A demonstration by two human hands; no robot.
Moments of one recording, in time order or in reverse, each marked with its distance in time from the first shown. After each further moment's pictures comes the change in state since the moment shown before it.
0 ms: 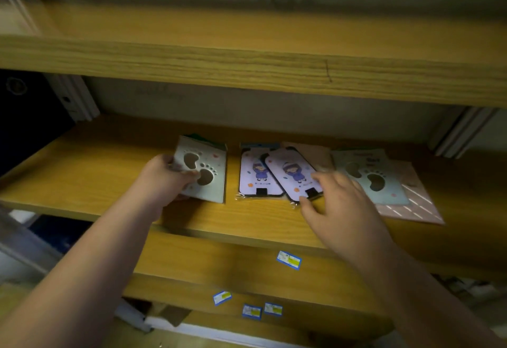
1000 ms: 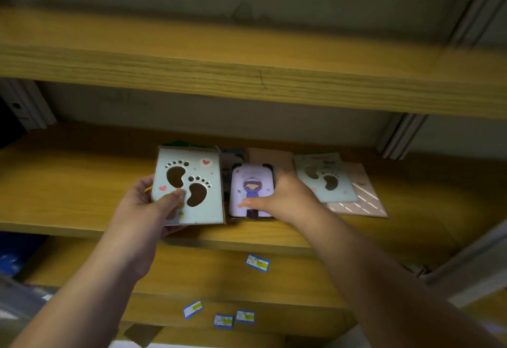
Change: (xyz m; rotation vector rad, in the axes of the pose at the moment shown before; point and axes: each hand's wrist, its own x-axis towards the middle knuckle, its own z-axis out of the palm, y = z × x) left_hand -0.088 0.002 0.041 -0.523 -0.052 0.035; right_hand 0.031 -0.012 -0.009 0.396 -0.301 0.323
